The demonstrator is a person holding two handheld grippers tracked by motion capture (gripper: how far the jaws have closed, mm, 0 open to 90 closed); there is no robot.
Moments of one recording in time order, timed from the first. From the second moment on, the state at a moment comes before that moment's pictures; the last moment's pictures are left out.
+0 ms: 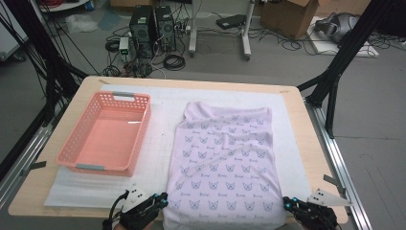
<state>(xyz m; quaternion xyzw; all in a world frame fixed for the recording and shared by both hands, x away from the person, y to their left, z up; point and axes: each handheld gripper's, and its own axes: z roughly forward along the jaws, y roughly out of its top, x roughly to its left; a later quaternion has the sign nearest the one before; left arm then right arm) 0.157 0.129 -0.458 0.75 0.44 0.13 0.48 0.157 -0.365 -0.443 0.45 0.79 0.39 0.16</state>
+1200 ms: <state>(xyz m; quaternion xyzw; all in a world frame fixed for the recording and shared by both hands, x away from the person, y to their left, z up) 0.212 0.099 -0.458 0.76 0.44 0.19 0.43 0.199 -0.334 -0.450 0.48 0.77 0.37 0.20</state>
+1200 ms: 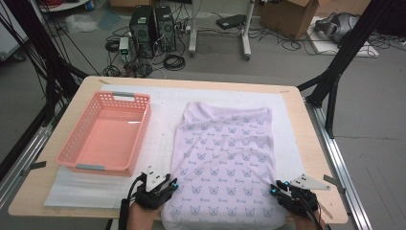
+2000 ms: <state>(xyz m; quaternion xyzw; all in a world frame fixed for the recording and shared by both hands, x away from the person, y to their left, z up) 0.166 0.113 -0.458 0.77 0.42 0.14 0.46 0.165 -0.349 -0.444 0.45 0.80 0.36 0.17</state>
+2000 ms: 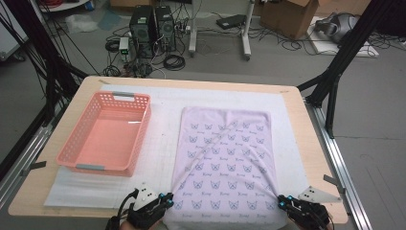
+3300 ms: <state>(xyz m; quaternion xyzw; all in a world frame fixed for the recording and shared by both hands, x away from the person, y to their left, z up) 0.211 0.124 -0.449 0.74 0.44 0.13 0.50 0.189 -0.369 -0.430 0.48 0.76 0.40 0.18</state>
